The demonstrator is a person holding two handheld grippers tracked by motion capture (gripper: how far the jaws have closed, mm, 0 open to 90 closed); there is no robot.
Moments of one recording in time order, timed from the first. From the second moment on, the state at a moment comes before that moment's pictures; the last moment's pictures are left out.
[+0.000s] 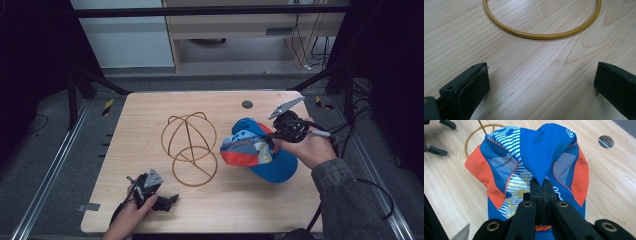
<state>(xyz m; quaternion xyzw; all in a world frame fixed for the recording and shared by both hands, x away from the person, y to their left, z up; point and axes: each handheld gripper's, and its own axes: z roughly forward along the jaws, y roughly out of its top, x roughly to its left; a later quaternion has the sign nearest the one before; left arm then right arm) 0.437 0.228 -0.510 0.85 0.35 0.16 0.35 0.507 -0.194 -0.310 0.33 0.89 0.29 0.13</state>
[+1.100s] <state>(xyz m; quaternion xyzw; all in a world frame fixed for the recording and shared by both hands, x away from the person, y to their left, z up) 0.436 0.230 -0.509 0.85 0.35 0.16 0.35 0.495 -0.209 -0.244 0.32 0.87 0.32 0.18</state>
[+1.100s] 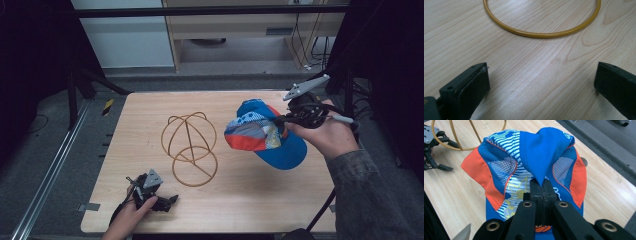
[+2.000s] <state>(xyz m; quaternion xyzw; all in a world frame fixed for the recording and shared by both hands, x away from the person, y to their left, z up) 0.436 0.230 -0.509 0.85 0.35 0.16 0.35 0.505 -0.168 -0.177 0.27 0.87 0.35 0.21</state>
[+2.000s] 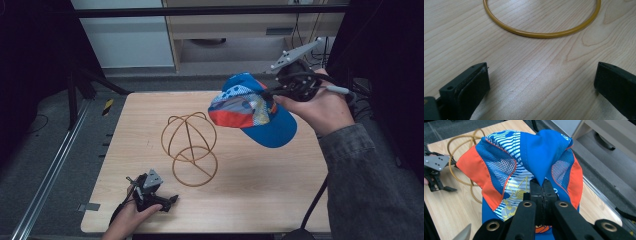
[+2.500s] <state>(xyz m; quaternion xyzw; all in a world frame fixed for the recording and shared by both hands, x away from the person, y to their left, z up) 0.436 0.230 -0.509 0.85 0.35 0.16 0.35 0.507 -0.128 -0.175 0.24 0.87 0.37 0.21</state>
